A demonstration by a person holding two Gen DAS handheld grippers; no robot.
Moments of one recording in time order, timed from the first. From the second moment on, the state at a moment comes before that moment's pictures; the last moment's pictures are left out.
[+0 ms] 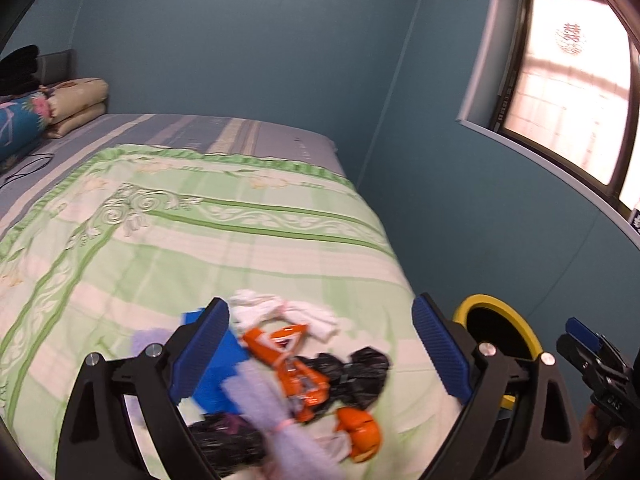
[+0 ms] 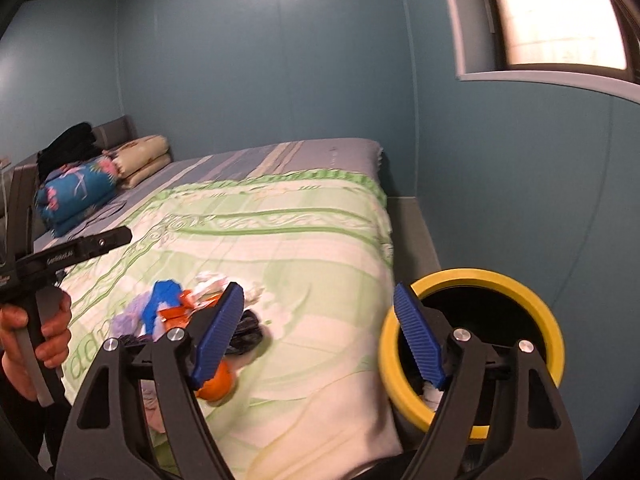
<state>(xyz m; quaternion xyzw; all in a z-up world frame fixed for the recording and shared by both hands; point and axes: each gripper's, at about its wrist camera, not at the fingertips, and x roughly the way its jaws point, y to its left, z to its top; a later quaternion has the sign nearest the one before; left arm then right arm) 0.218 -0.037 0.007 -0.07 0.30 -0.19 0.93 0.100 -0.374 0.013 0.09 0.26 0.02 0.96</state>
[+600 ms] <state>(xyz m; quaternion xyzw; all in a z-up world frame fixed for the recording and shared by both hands) 0.217 0.056 -0.043 -0.10 0.34 -0.09 0.93 0.090 -0.265 -0.011 0.03 0.31 0.14 0.94</state>
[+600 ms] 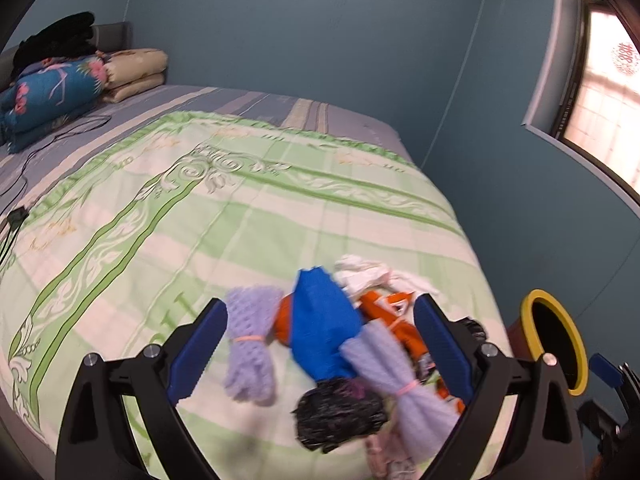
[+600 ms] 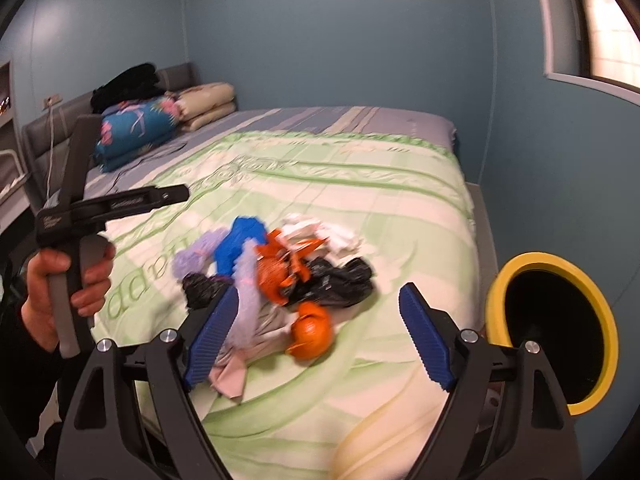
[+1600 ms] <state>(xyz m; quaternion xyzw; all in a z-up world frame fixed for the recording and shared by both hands) 0.248 0.097 -0.125 -0.10 0.41 -0.05 0.91 0.111 -0.160 -0.115 -0.03 0.46 0.25 0.85</state>
